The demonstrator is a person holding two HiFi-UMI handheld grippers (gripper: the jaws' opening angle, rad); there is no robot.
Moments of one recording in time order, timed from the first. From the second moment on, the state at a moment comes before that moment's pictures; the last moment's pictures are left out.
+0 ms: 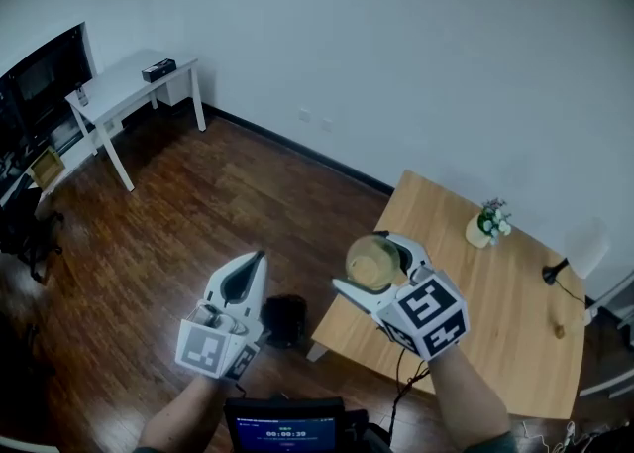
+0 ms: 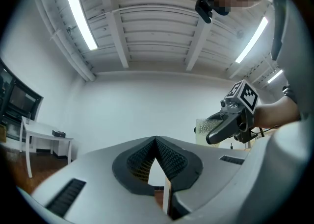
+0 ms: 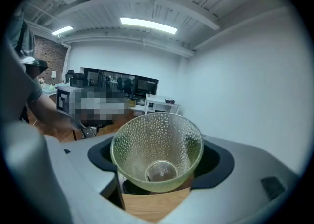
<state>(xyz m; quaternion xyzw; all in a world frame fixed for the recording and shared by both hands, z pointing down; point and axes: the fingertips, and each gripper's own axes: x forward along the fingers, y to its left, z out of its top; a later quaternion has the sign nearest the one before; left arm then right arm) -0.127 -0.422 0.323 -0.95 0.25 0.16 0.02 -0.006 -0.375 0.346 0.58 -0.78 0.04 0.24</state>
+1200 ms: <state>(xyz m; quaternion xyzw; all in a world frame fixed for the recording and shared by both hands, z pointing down) 0.053 -0.159 0.283 -0.99 0.07 0.15 0.01 0.112 -0.077 0.334 0.69 -0.71 0.08 0.14</state>
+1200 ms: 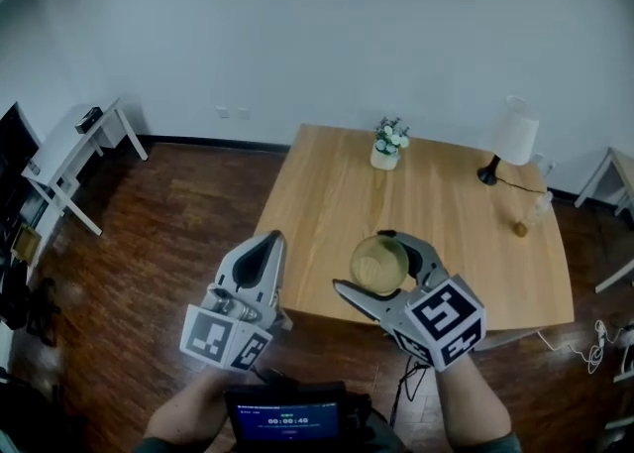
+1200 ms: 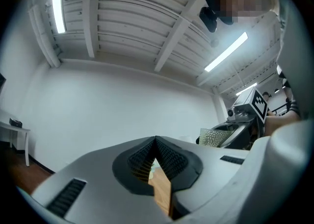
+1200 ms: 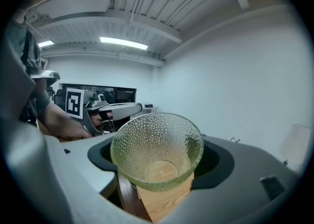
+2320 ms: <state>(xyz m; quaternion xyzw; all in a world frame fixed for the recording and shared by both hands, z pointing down) 0.178 0.024 0.296 -0.98 -0.16 0.13 -0.02 0.204 0.137 0.358 0.83 -0.53 0.12 0.10</state>
